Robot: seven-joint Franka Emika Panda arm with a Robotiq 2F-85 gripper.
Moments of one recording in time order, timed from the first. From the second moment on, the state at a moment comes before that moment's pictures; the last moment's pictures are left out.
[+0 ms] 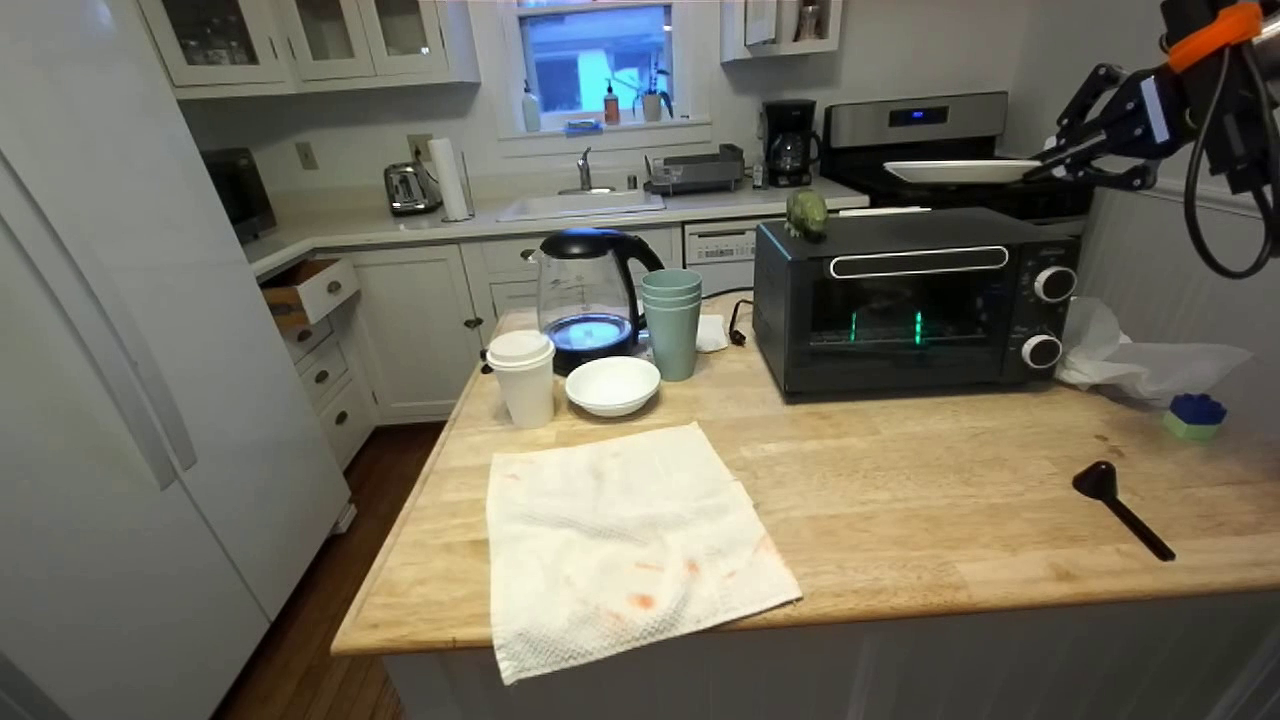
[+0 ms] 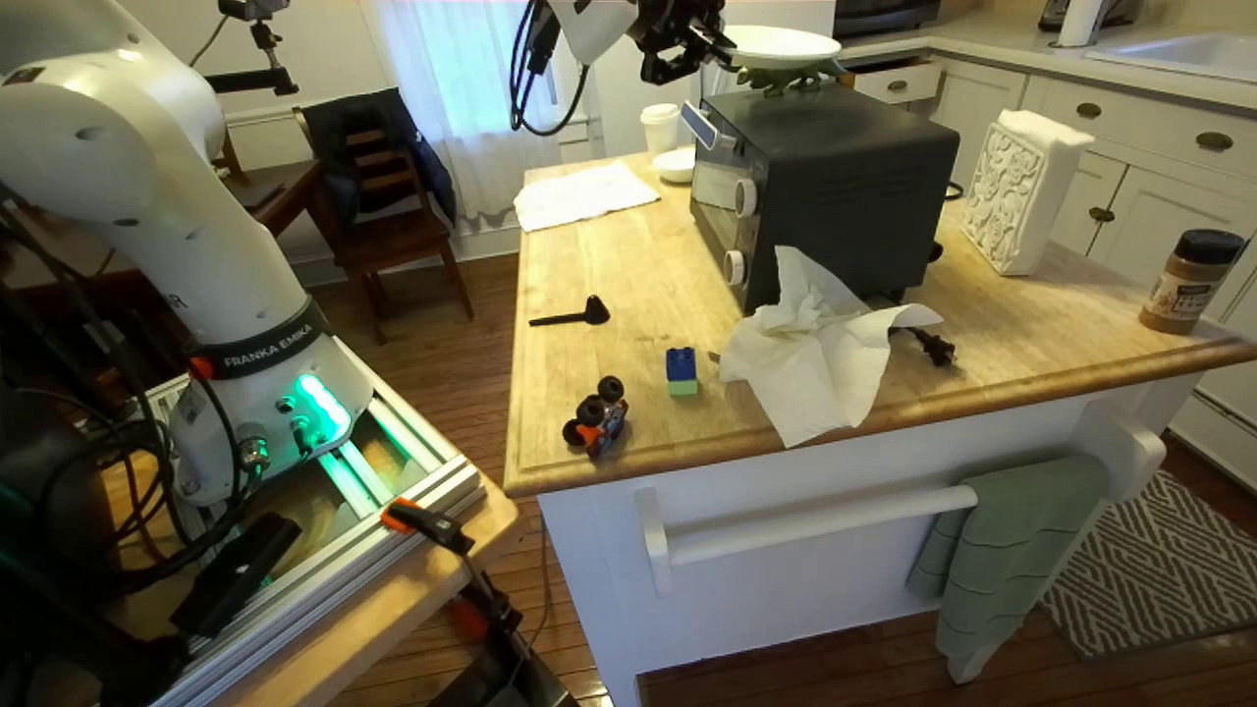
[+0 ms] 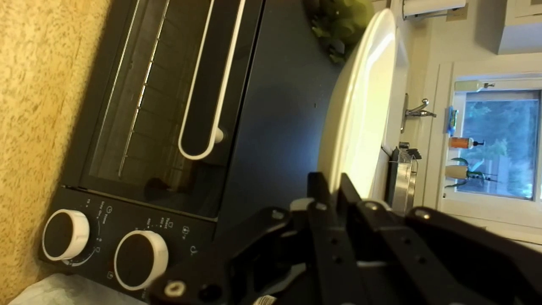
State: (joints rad) arm -0.42 -0.30 -0.04 -2.53 1.83 2.85 -0.37
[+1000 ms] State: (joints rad) arm -0.43 -0.14 -0.05 -2.40 1.83 2.87 -0.37
